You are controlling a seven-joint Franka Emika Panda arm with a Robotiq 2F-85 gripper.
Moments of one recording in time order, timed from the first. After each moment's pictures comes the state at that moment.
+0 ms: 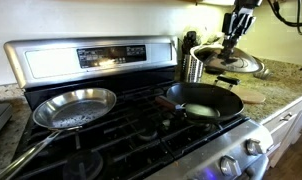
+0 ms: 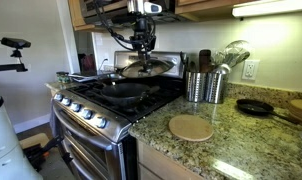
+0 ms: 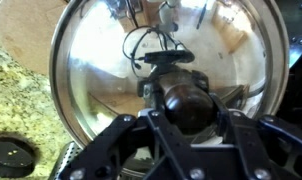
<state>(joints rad) 0.00 -0.23 -0.01 -2.26 0.05 2.21 -0.04</state>
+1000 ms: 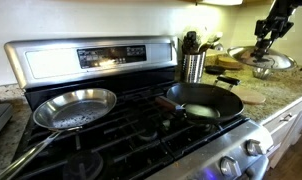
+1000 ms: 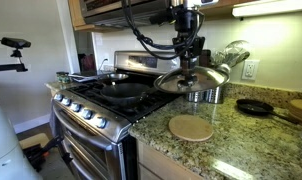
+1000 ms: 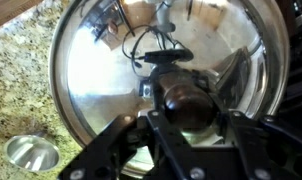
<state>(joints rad) -0.21 -0.12 -0.21 -2.19 0.02 2.26 0.02</state>
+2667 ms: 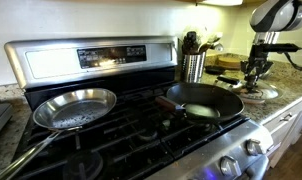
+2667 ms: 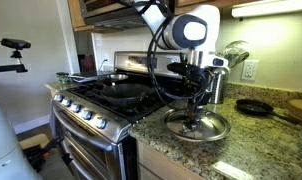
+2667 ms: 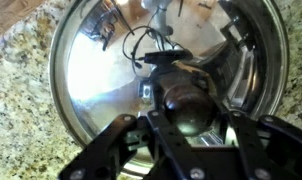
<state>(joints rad) -0.23 0.31 -0.22 -2.05 0.09 2.34 0.04</state>
